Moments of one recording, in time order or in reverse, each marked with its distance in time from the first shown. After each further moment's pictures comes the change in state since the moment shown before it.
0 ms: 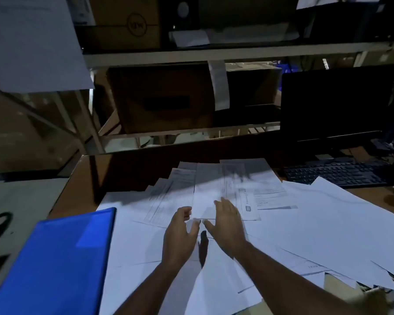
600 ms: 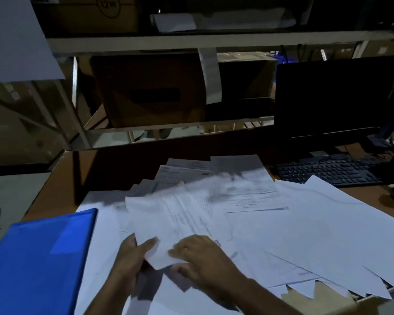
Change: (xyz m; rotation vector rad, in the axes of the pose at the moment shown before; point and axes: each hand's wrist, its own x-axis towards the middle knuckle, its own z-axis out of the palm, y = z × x) left_hand -0.009 -0.041 -0.050 -0.695 -0.104 -0.588; right_hand -0.067 -0.007 -0.040 0.246 -0.157 -0.678
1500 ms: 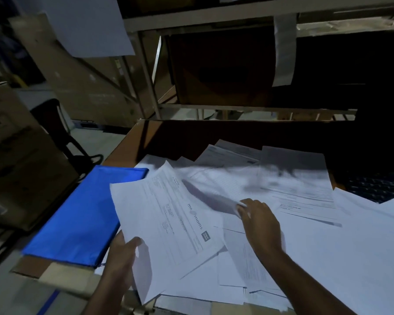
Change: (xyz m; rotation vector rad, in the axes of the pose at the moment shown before) left_hand -0.106 -0.033 -0.022 -0.050 0.650 -0.012; right_hand 0.009 0.099 -0.009 -0.061 0.289 0.367
